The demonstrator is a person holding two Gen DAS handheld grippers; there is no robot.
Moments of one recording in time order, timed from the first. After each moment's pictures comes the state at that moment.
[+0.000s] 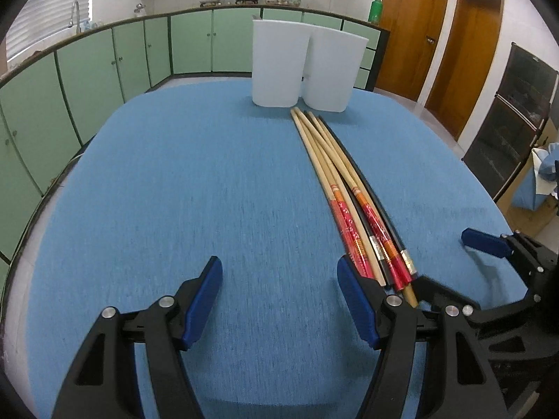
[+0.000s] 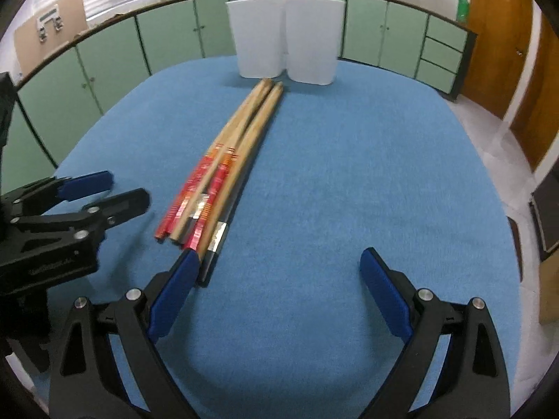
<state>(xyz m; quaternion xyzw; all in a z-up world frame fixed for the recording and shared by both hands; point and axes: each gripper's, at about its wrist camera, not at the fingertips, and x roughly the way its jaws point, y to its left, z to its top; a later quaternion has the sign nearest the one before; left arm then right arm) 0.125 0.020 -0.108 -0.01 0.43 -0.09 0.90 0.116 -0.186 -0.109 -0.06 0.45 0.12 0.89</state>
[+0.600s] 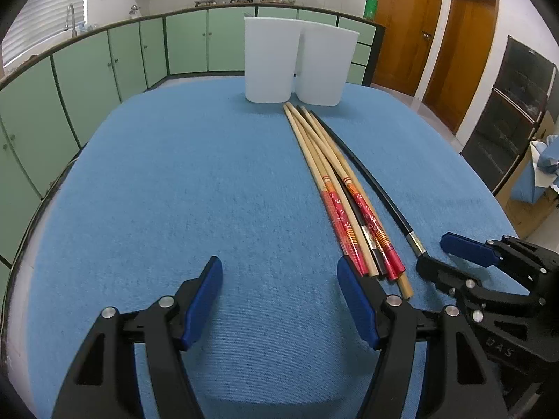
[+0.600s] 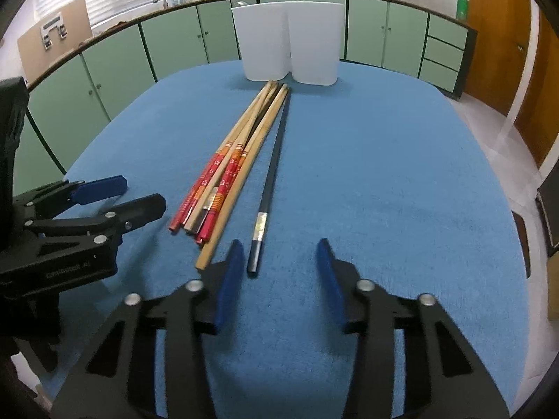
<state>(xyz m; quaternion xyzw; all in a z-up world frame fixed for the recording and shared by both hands) 0.123 0.011 -0.109 0.00 0.43 -0.10 0.90 0.102 -0.185 -0.106 -0.04 0.44 0.15 0.89</state>
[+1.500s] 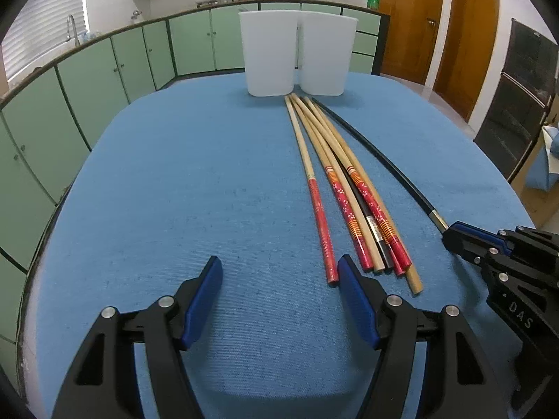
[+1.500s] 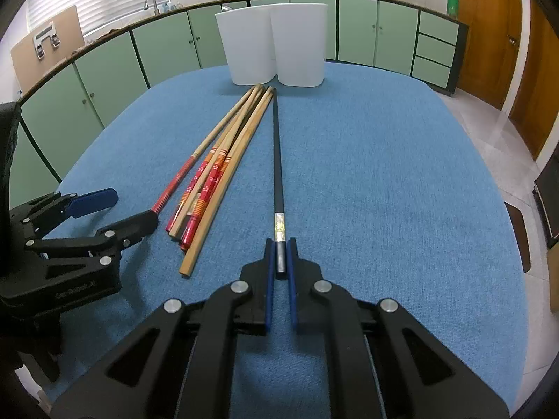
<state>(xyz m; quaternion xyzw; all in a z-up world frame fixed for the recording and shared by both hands) 0.129 0.000 -0.114 0.03 0.44 -0.07 0.90 0.103 -0.198 -0.107 -0.03 0.43 0.13 0.89</state>
